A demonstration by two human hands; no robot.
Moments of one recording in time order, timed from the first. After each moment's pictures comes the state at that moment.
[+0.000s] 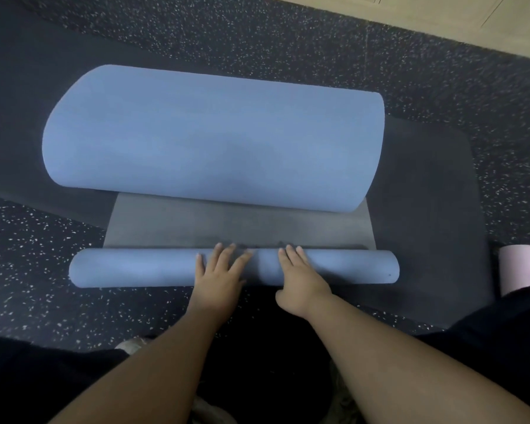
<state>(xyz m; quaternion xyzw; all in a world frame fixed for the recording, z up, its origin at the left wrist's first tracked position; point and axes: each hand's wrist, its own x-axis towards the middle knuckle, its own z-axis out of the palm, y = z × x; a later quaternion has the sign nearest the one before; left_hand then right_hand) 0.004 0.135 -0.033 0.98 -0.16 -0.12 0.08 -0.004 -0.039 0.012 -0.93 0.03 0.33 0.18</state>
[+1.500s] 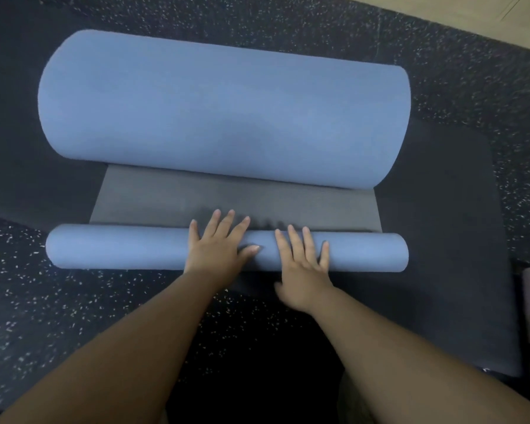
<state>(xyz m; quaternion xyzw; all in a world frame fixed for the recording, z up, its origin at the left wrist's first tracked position) 0.104 0.117 -0.029 0.97 -0.13 -0.19 0.06 0.052 -0.049 -0.024 -0.97 0.01 0.25 0.07</state>
